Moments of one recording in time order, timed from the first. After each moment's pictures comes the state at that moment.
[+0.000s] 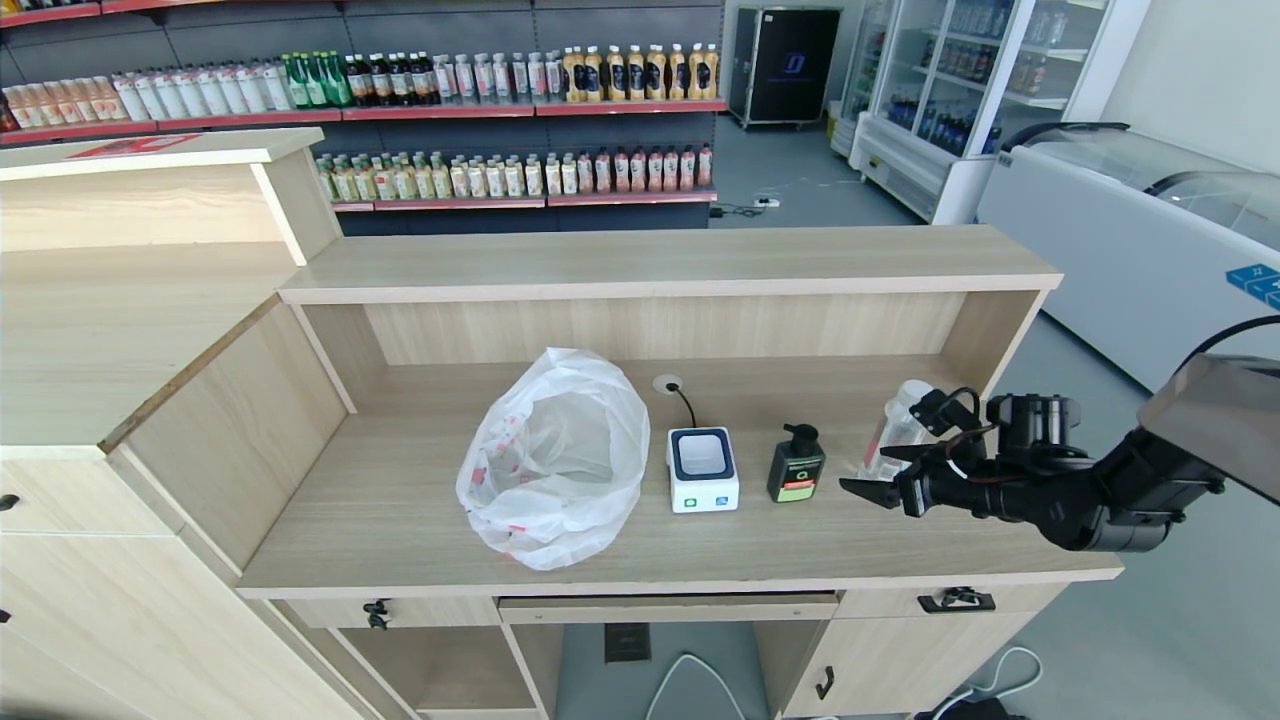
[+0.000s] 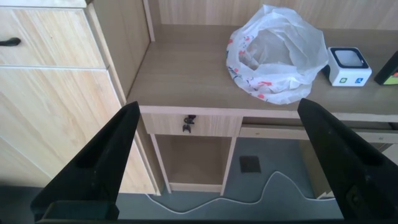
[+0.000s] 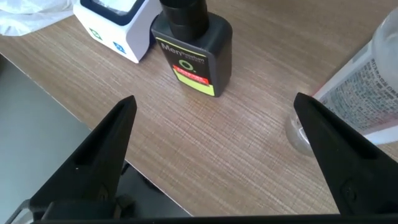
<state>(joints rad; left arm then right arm) 0.00 0.00 0.00 0.00 0.04 -0.01 -0.05 2.34 -1.03 -0.80 0.66 -0.37</state>
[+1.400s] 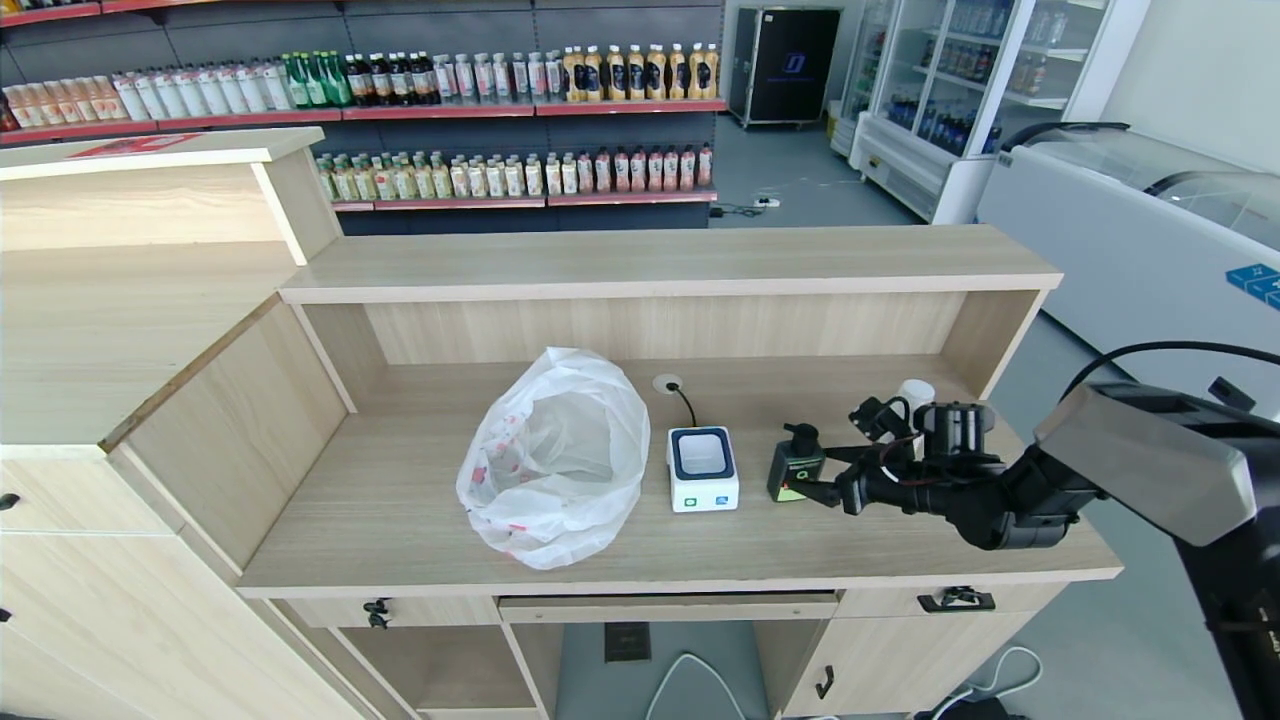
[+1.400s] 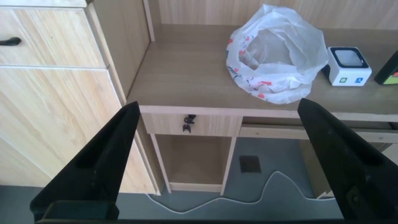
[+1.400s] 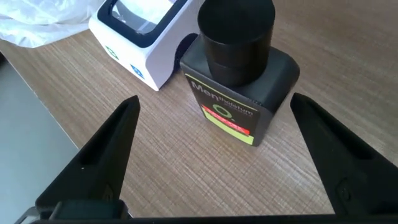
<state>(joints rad) 0.00 0.00 0.00 0.00 0.04 -0.01 0.05 2.53 -1.24 -0.84 0.70 -0.31</state>
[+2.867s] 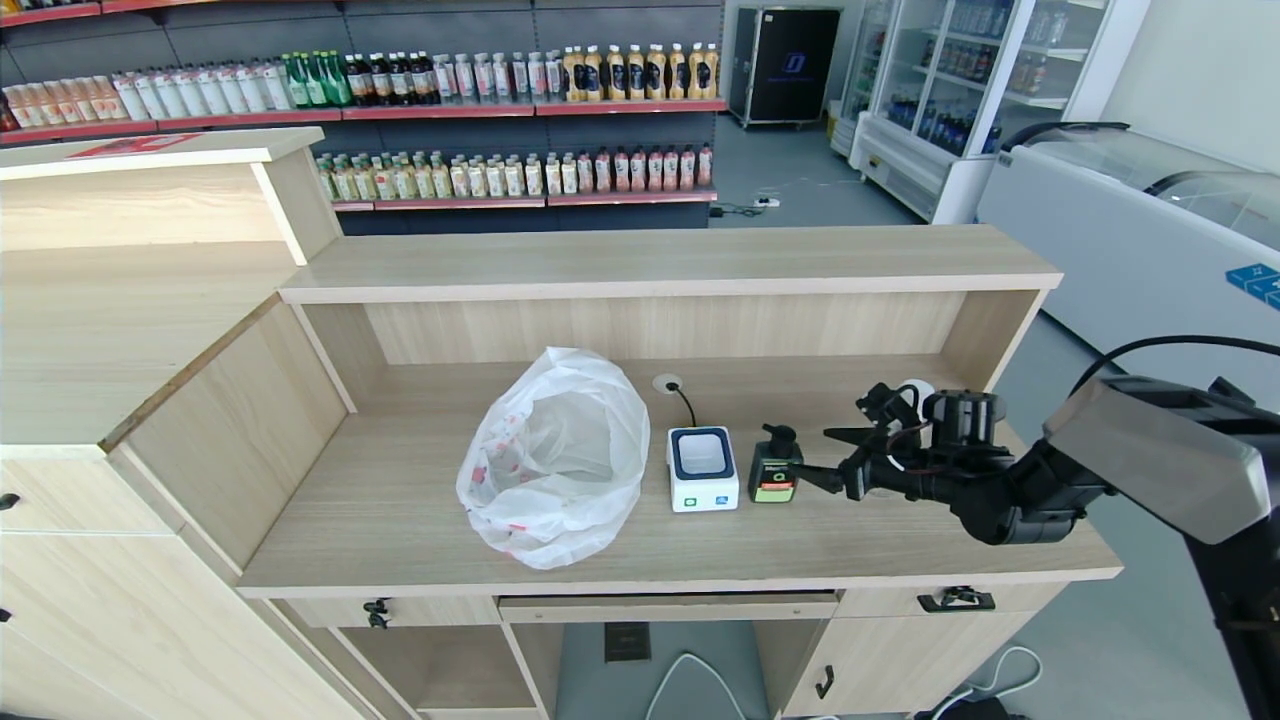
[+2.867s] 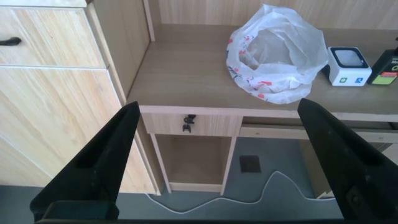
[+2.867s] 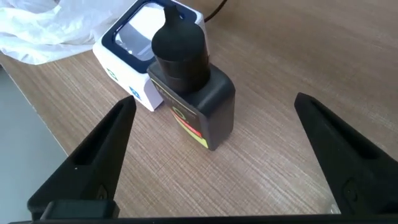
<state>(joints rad) 0.00 0.00 0.00 0.00 0.04 -0.01 0.05 2.52 -1.24 -0.91 0.71 -0.31</state>
